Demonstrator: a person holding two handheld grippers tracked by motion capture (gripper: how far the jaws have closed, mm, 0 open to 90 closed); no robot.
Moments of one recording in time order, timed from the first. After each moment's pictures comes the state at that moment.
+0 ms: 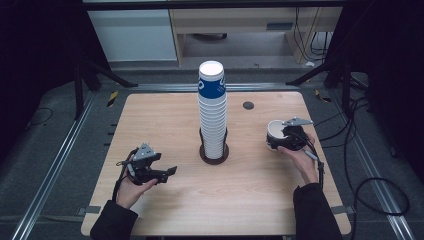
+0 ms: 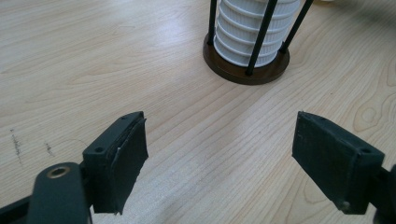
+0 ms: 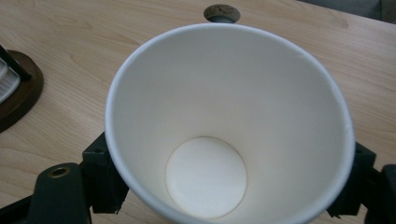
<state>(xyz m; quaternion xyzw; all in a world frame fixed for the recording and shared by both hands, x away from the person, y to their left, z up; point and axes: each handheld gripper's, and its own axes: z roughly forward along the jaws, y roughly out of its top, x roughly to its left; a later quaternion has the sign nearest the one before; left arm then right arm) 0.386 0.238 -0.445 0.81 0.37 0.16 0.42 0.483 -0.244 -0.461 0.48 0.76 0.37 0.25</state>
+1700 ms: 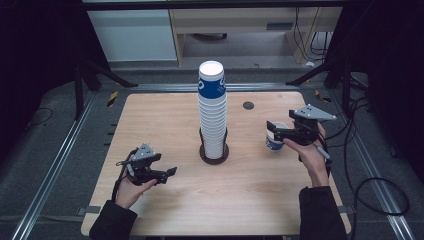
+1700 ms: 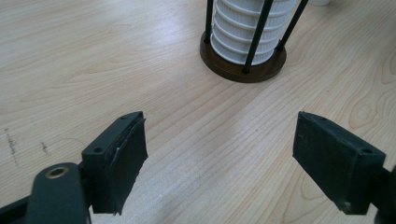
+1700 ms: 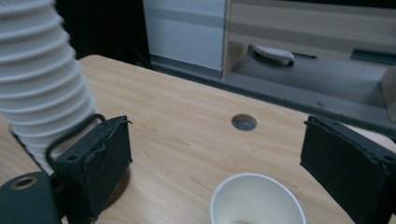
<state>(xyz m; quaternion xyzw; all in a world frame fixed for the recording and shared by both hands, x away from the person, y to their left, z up) 0.386 0.239 -0.445 0.82 0.37 0.15 0.42 0.435 -0.231 -0.364 0.41 0.70 0.50 0.29</state>
